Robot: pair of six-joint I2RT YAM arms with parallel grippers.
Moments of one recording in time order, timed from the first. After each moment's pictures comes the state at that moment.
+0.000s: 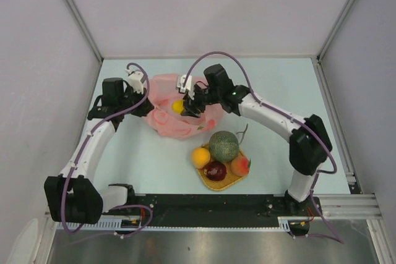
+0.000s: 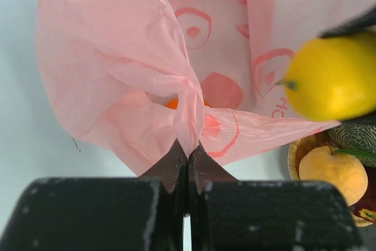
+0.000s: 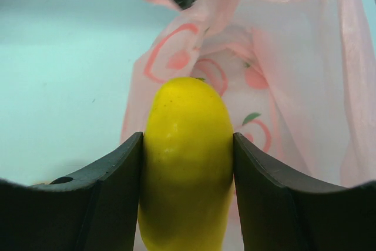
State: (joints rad) left arm -0.06 1.19 0.98 -0.47 0.43 0.06; right arm 0.75 1.83 1.52 -0.19 -0.60 -0.49
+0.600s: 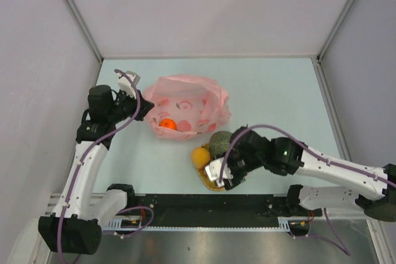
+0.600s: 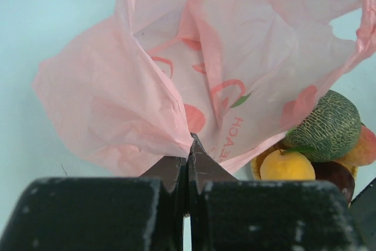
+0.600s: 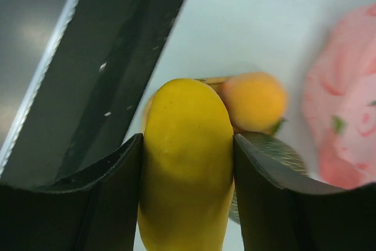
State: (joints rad) left arm -0.06 0.96 0.95 -0.43 0.54 0.02; right arm 1.14 1.07 1.07 -0.77 -0.41 -0.77
